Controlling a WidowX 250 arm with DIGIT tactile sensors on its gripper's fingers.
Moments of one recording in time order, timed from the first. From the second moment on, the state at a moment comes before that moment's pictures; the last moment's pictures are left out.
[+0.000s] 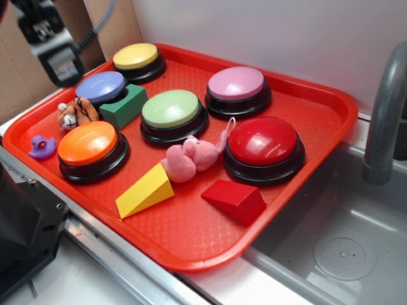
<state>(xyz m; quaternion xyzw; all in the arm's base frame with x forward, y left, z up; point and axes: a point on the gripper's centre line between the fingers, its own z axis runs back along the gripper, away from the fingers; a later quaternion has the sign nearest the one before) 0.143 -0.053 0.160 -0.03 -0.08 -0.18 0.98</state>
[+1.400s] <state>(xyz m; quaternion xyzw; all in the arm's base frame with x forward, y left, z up) 0.165 -0.079 0.016 -0.02 -0.03 -0.17 0.98</state>
